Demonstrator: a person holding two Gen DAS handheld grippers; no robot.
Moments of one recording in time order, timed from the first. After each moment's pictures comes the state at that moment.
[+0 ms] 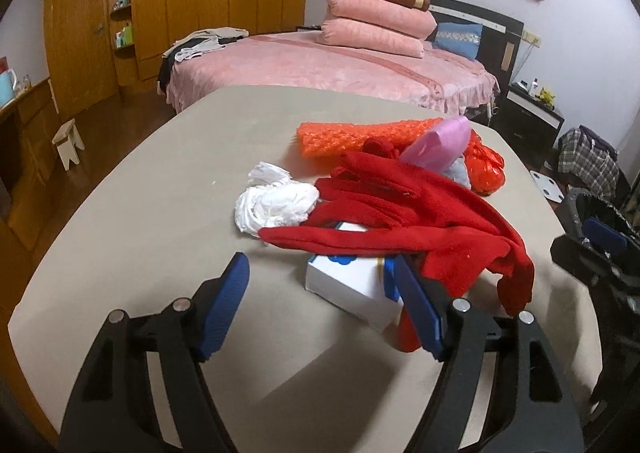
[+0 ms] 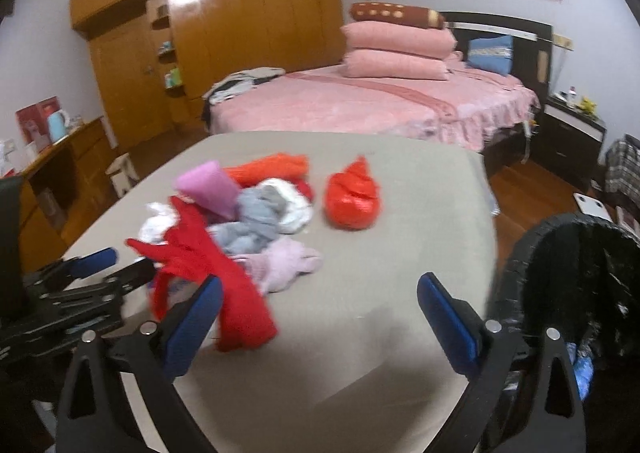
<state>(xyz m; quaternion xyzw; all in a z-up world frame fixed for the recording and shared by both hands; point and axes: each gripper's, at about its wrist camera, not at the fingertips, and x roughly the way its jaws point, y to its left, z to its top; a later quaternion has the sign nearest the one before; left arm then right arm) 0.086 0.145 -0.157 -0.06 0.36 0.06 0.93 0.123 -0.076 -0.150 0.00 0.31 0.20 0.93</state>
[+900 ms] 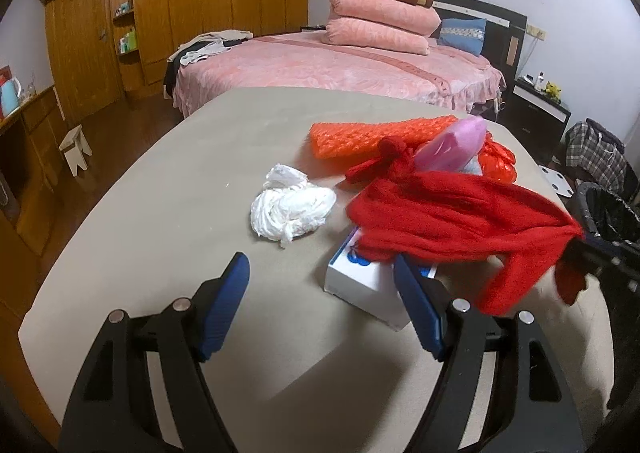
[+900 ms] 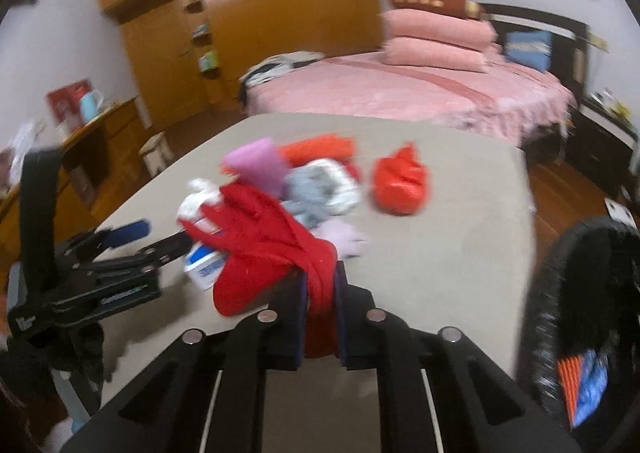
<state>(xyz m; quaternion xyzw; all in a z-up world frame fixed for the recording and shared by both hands) 0.091 0.147 -0.159 -0.04 0.36 0.07 0.93 0.114 -0.074 -0.153 0.01 0.33 0.25 0.91</state>
